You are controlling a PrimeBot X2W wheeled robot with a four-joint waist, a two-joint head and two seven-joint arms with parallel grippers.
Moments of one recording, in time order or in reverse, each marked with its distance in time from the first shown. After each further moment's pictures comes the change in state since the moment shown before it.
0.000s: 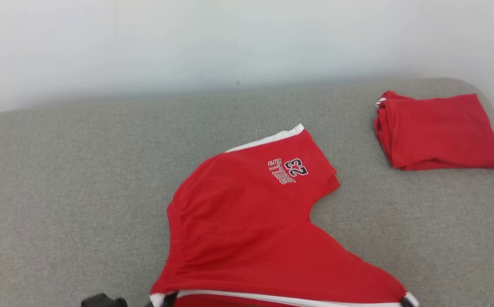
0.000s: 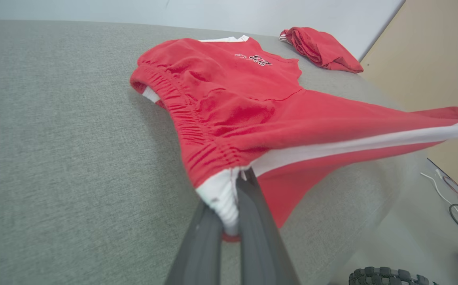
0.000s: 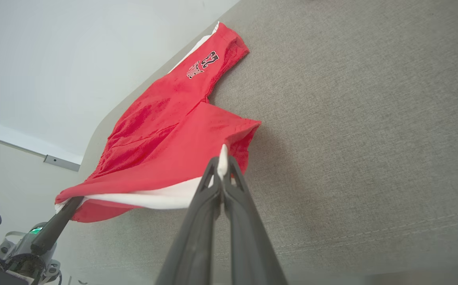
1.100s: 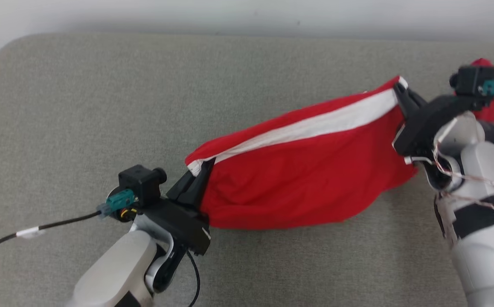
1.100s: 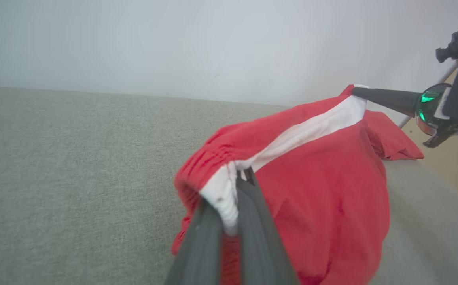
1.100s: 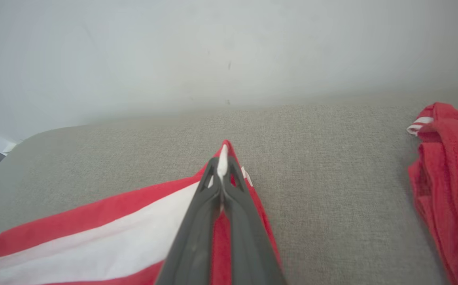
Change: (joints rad) left arm -0.429 -0.343 0.108 0.334 0.070 -0.062 0.000; right arm -1.192 -0.209 0.134 0.961 -0.265 0.000 -0.106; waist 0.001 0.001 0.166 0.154
